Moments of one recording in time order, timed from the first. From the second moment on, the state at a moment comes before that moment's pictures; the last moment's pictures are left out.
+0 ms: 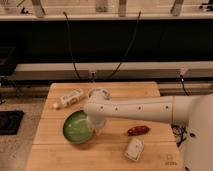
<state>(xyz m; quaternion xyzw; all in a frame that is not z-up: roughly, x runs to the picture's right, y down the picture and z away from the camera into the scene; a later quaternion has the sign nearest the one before) -0.053 0.230 0.766 -0.27 -0.24 -0.50 0.79</state>
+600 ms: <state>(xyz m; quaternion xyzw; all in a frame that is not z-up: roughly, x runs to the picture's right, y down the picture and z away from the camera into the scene) -0.055 0.230 0.765 -0.27 -0.24 -0.50 0.79</state>
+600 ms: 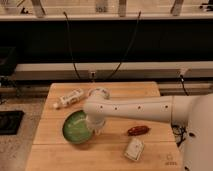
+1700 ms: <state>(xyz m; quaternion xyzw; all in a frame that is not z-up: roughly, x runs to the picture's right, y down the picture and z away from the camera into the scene) -0.054 0.234 0.762 -0.28 -0.25 -0.49 0.79</state>
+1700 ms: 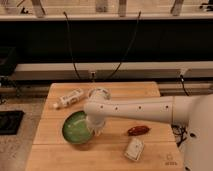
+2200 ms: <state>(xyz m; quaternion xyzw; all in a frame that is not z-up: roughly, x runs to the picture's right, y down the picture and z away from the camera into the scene) -0.056 0.233 0.763 -0.28 -0.25 -0.48 0.79</state>
